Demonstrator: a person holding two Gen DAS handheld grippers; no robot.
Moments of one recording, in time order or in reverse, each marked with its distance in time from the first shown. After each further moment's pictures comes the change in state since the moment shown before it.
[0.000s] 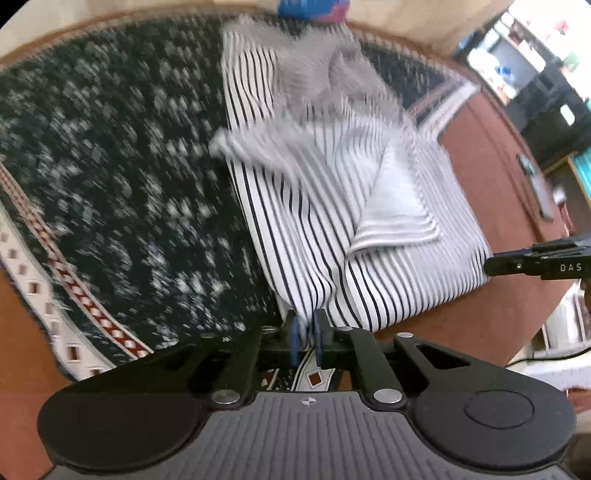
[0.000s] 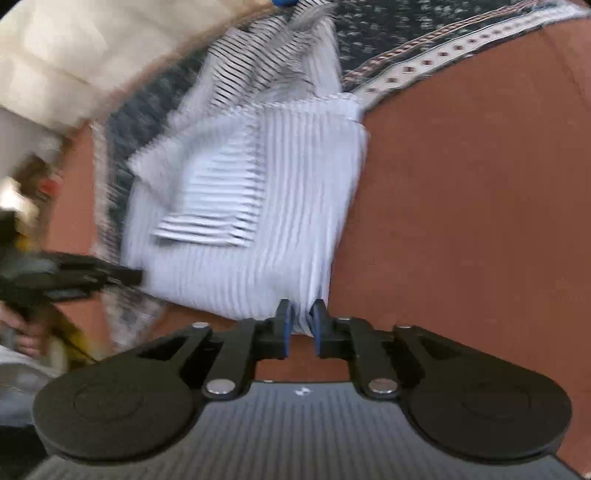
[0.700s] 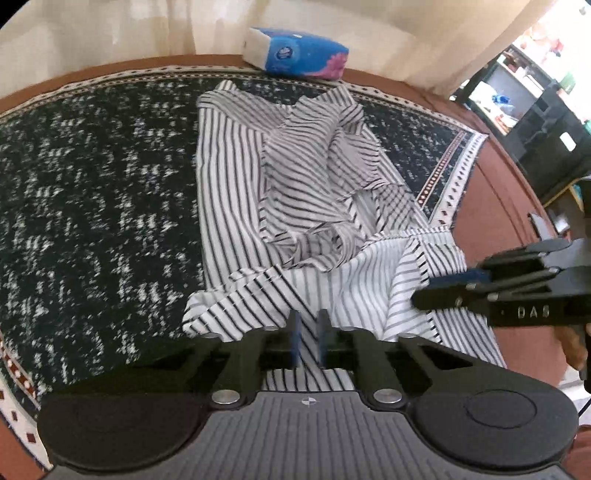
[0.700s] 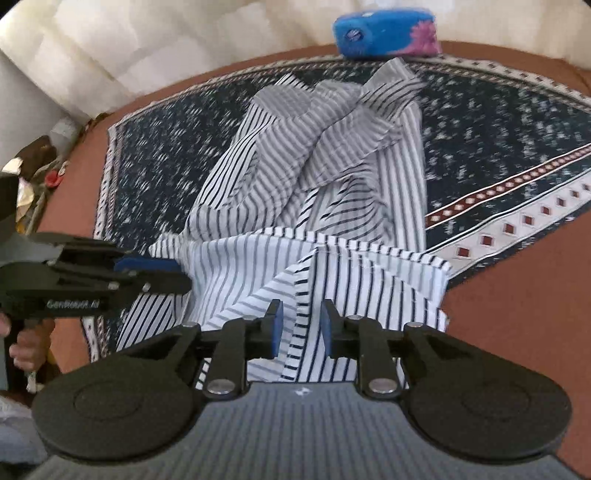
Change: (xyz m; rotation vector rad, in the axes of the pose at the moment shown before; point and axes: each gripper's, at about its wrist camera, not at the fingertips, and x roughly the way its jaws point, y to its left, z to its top) left arm 0.042 -0.007 0.087 0.033 -0.097 -0.004; right arm 0.045 0.038 0.096 -0.187 -0.065 0.086
